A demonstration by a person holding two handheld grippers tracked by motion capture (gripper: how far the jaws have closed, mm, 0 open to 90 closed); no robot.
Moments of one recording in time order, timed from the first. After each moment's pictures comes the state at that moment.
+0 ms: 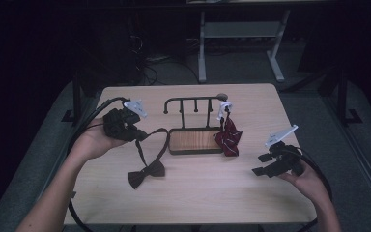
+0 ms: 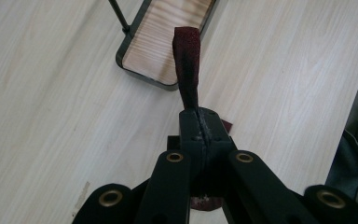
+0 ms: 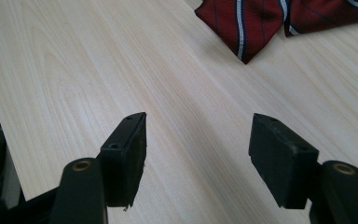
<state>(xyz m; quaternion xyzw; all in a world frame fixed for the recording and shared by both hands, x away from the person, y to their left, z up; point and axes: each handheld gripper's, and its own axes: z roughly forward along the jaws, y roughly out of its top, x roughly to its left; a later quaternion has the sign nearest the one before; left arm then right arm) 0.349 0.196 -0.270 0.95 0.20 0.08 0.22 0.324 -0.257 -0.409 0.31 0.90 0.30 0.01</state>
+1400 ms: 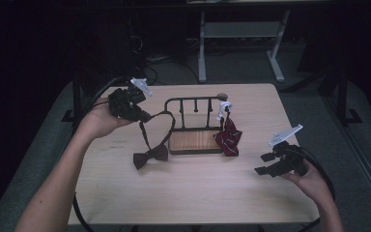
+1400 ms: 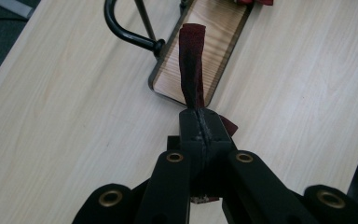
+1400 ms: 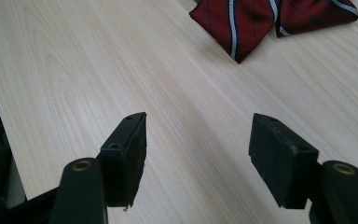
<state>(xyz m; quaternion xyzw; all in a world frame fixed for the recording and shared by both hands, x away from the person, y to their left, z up) 0.385 0.182 -0.242 0.95 0.21 0.09 0.22 0.322 -0.265 -0.406 0.32 0.90 0.31 0.01</state>
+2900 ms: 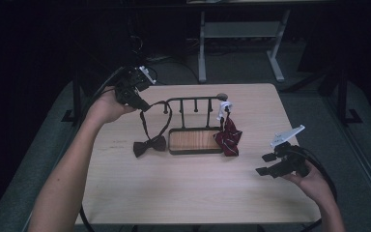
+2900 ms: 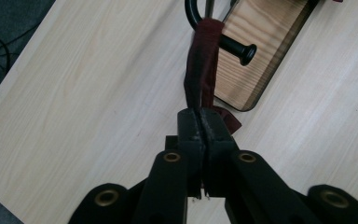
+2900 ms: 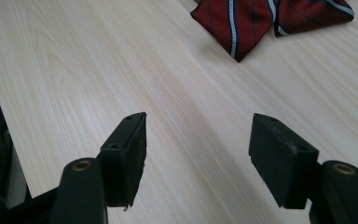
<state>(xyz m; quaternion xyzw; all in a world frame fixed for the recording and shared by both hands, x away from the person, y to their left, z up) 0.432 0.179 -0.249 0.94 0.26 0.11 0.16 0.318 -0.267 -0.403 0.32 0.90 0.31 0.02</state>
